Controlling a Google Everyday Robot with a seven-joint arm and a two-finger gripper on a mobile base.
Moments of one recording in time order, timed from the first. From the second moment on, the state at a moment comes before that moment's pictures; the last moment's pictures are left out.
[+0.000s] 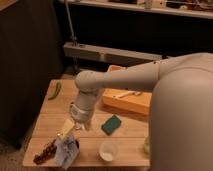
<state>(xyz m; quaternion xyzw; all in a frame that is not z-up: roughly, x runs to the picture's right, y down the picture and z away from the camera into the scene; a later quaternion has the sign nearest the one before) -0.140 0.195 0.641 -0.56 0.06 0.38 0.73</state>
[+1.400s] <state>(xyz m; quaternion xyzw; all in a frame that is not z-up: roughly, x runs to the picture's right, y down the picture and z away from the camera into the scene) -0.143 0.168 0.623 -0.50 0.09 0.41 0.76</state>
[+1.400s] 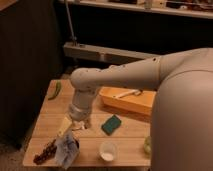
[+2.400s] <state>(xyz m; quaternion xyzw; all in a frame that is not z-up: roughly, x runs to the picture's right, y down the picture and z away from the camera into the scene) -0.171 0.168 0.637 -0.46 0.11 0.40 0.78</state>
